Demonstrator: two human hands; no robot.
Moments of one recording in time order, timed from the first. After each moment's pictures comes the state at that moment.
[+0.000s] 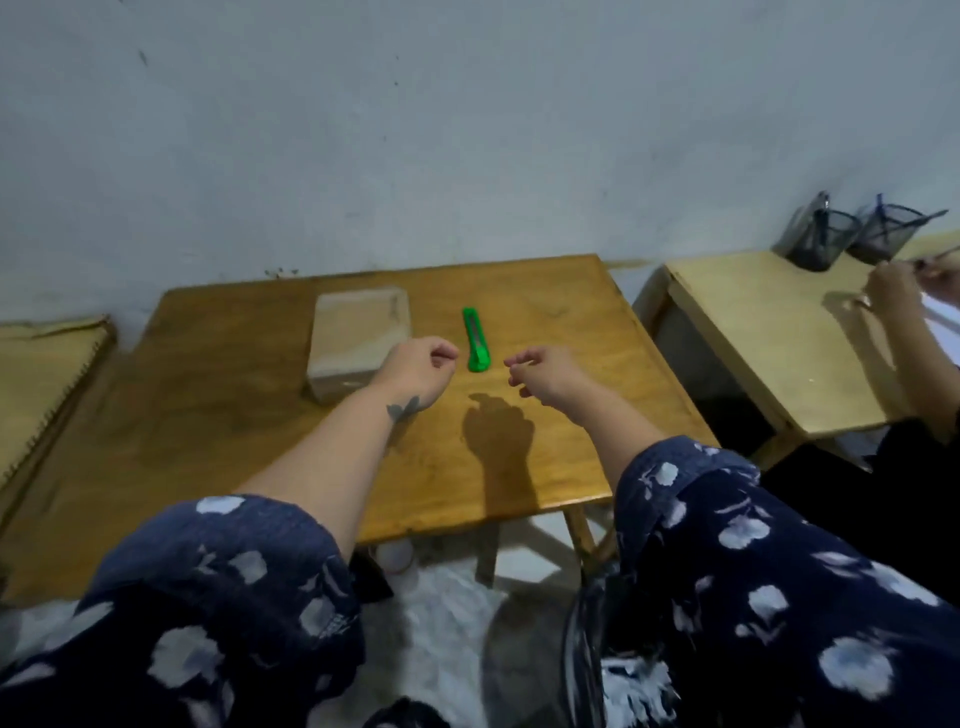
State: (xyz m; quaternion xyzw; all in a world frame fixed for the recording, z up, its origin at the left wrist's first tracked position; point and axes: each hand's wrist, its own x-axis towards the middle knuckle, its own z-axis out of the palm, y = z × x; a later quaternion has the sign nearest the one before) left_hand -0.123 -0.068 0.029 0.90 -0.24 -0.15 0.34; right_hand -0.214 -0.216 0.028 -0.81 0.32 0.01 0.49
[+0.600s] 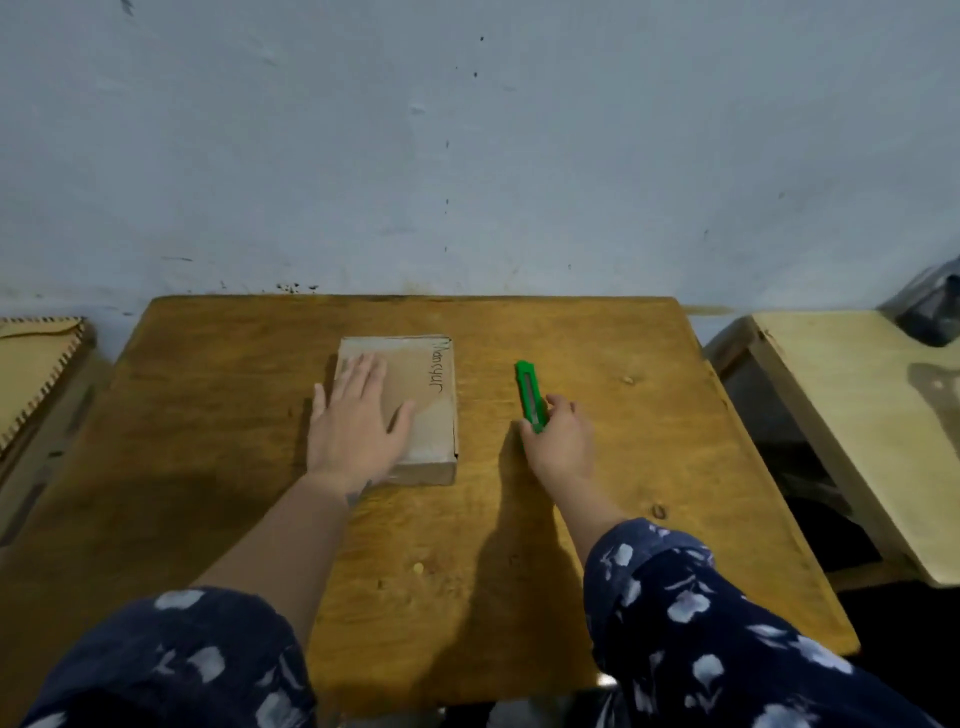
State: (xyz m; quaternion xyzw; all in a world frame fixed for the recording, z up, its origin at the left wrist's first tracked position) left_hand 0.007 -0.017 -0.043 0.97 -0.20 -0.02 0.15; right_hand -0.081 -0.222 -0.065 -0.87 0.40 -0.03 0.29
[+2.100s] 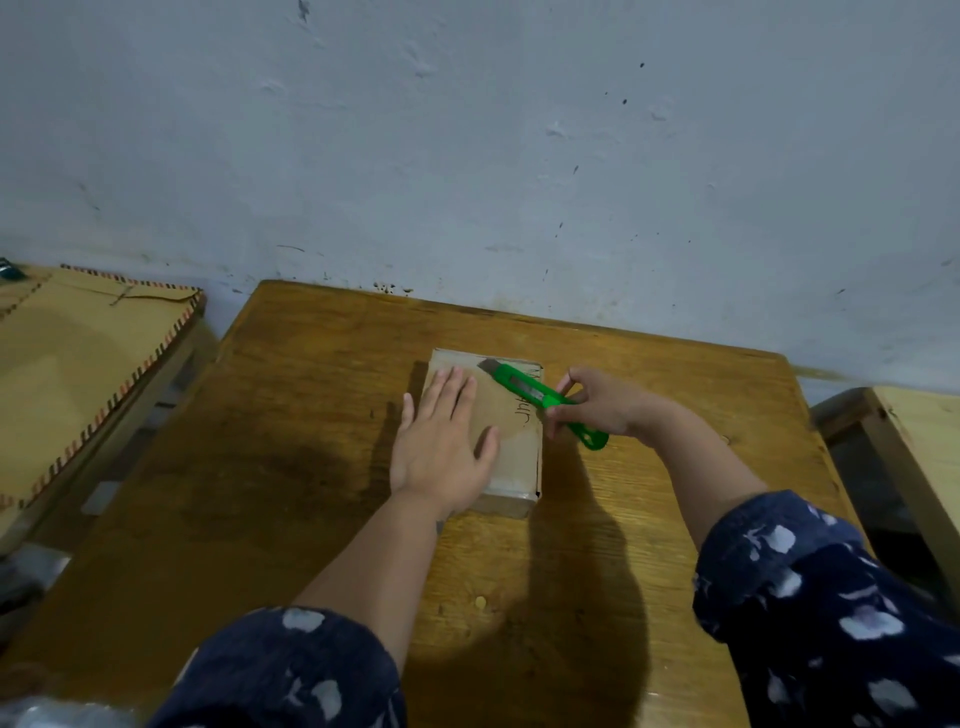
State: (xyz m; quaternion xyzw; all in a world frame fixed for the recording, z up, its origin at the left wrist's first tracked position) left_hand 0.005 -0.016 -0.047 0.97 -0.19 -0.04 0.14; right_hand 0.003 -0.217 0.021 -0.88 0.14 0.25 0.38
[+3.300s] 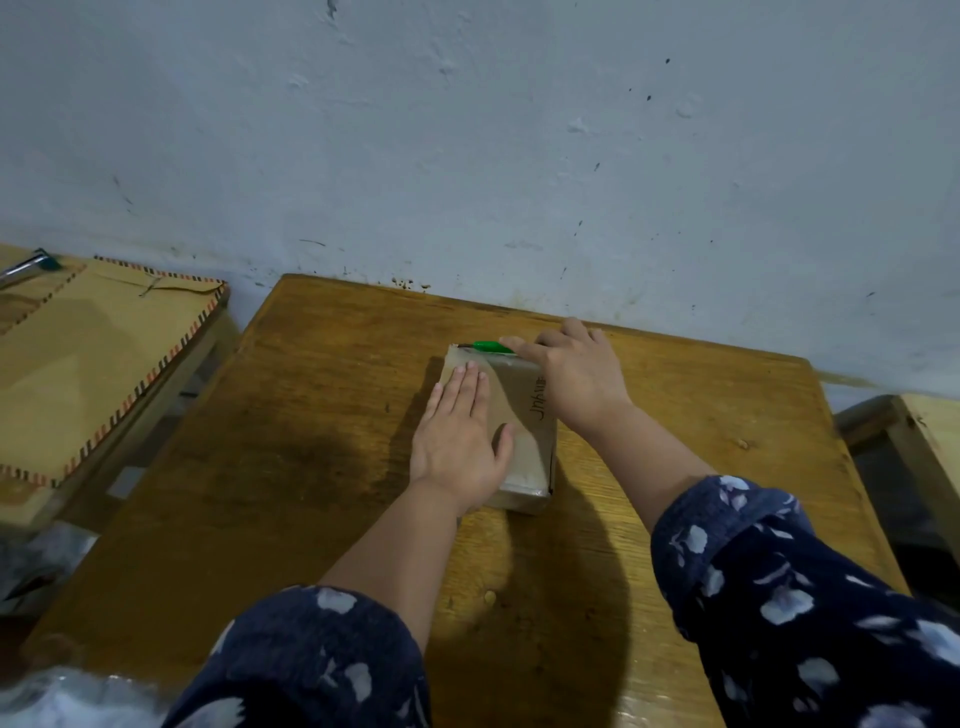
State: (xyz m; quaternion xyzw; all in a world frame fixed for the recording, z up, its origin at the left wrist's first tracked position) left_hand 0.002 -0.020 -0.042 0.97 -0.21 -0.03 0.09; right_hand 0.023 -0.178 0.009 -0.99 -0.07 -0.07 -0.02
